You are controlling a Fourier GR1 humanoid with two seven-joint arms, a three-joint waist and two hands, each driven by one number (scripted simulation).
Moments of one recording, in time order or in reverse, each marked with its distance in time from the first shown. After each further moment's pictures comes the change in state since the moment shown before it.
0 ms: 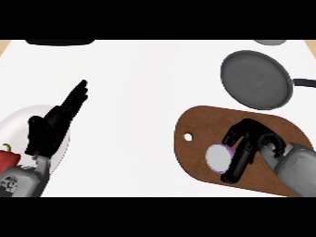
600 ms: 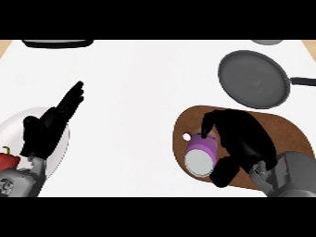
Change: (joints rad) left arm 0.018 0.006 0.025 0.000 0.003 -0.018 0.004; right arm -0.152 -0.015 0.120 -0.266 0.447 -0.076 -0.181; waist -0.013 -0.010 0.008
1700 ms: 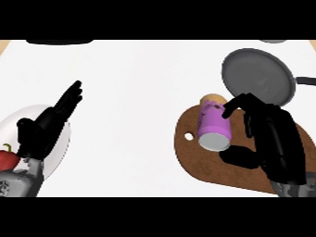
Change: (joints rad) left arm 0.012 -0.015 0.030 -0.035 -0.019 -0.034 0.009; right arm 0.307 0.044 -0.249 -0.092 0.519 -0.377 -0.223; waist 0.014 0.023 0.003
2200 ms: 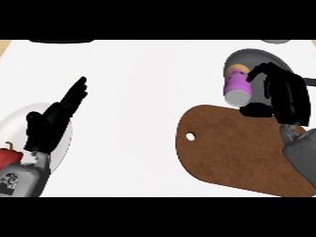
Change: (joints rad) left arm -0.045 -0.041 0.013 0.047 -0.029 -0.015 -0.006; right arm -0.061 0.071 -0.226 0.494 -0.140 -0.064 -0.412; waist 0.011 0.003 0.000
